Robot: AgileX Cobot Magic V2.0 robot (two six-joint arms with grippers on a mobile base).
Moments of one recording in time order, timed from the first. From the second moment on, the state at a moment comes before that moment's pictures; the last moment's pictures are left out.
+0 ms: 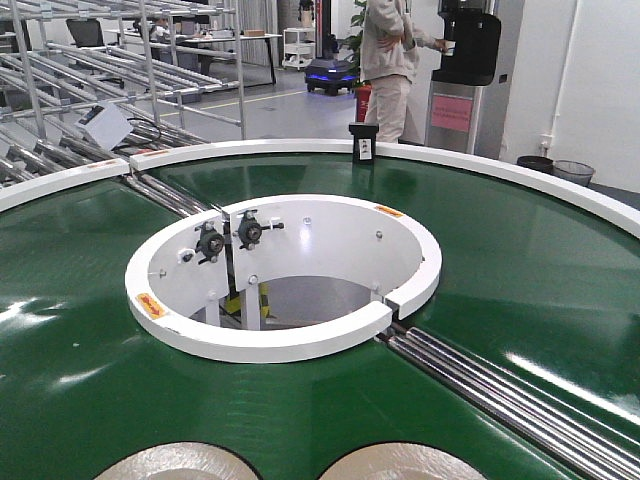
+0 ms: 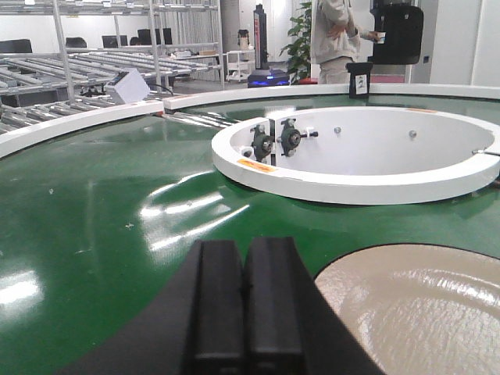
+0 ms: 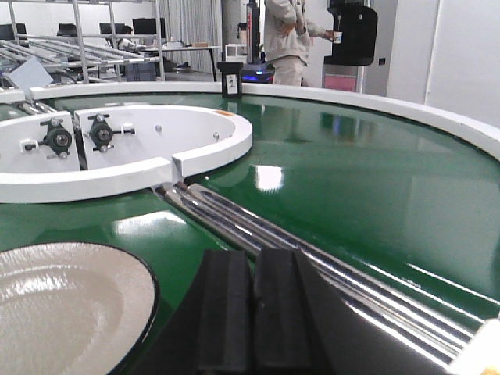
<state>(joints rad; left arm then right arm) 0.03 -0.01 0.03 0.00 0.06 0.02 0.04 -0.01 0.03 -0.05 0.09 0.01</state>
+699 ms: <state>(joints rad) 0.03 0.13 -0.54 0.00 0.04 -0.01 0.04 0.18 -0.42 0.03 0.15 0.04</state>
